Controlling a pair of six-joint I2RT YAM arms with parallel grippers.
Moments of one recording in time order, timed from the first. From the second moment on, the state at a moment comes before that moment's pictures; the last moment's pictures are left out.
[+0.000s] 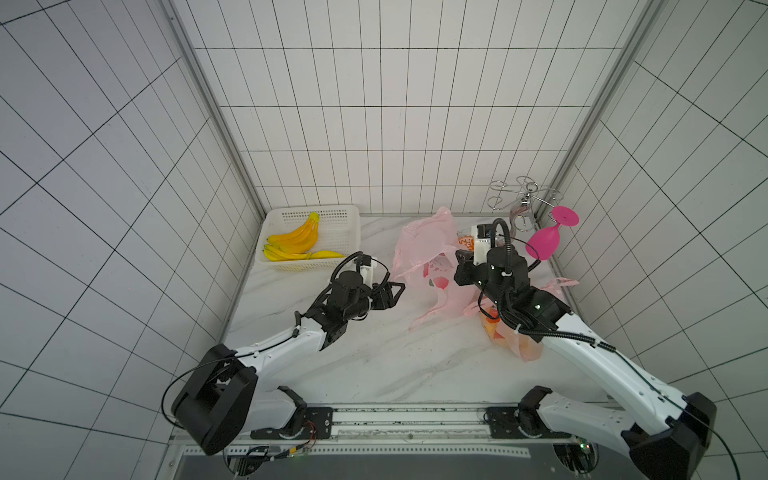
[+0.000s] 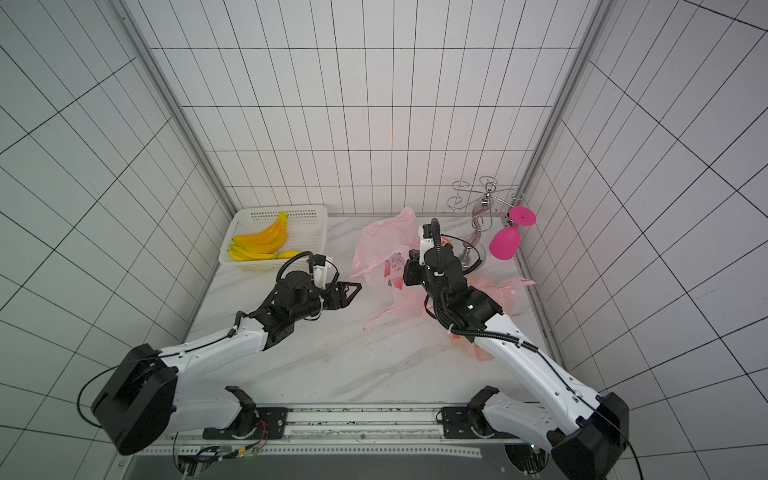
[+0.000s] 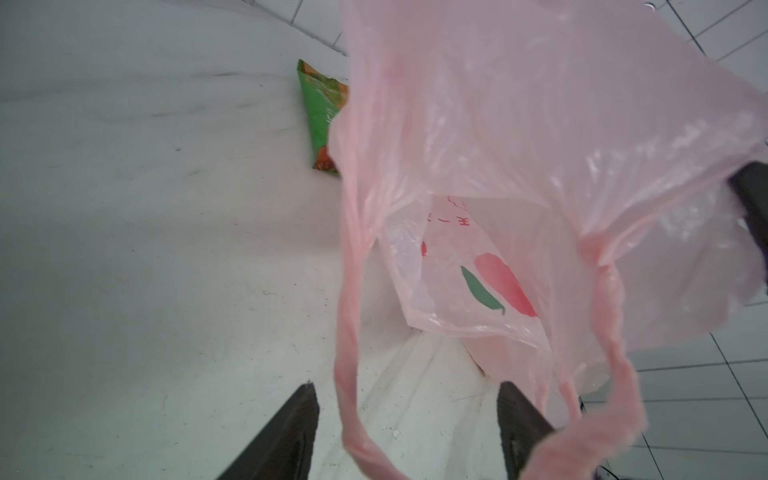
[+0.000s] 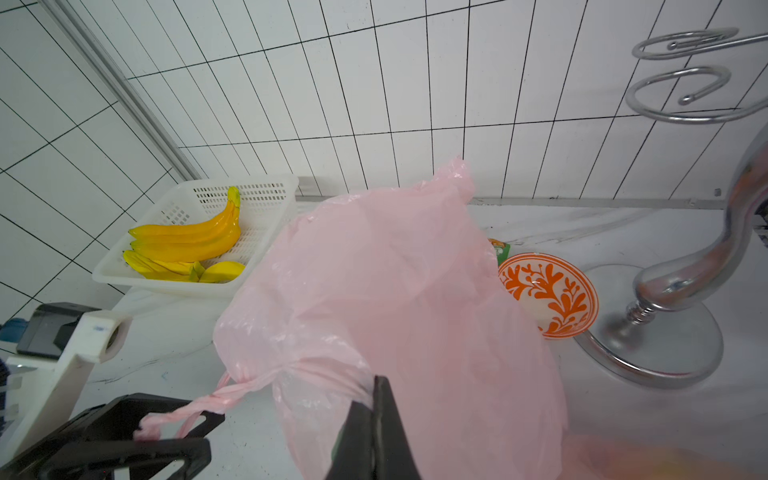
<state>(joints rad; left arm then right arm) -0.63 1.28 0.63 0.32 0.27 -0.75 0.64 1.09 1.00 -0.24 0.27 0.34</state>
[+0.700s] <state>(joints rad) -0.68 1.55 0.70 0.45 0.22 -0.84 0.68 1.07 1.00 -0.19 0.21 0.41</state>
